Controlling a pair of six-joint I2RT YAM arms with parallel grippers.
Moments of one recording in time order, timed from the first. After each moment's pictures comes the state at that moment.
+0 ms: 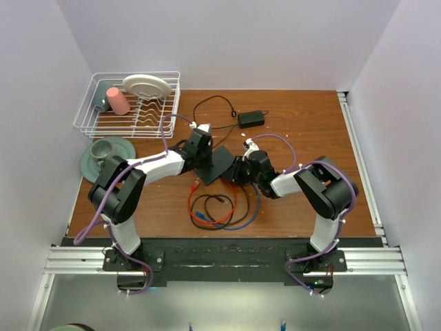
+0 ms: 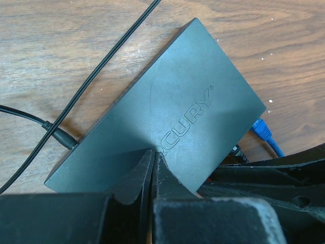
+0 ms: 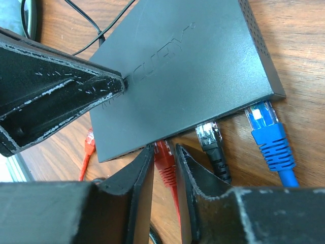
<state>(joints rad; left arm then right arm) -0.59 1.79 1.07 -0.15 -0.09 -0.55 0.61 1.85 0.70 0.64 -0.22 0.75</state>
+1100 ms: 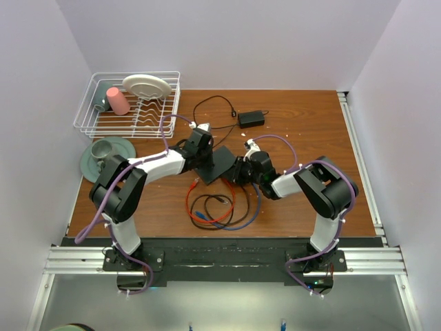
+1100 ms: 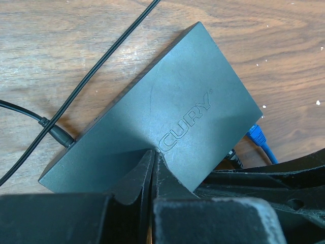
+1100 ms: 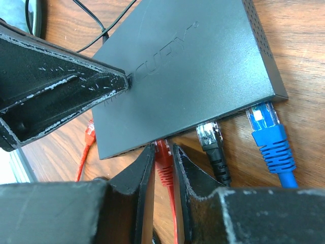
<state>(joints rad) -0.59 1.80 1.08 -0.14 -0.08 -0.59 0.60 1.85 0.68 0.67 -0.24 0.75</state>
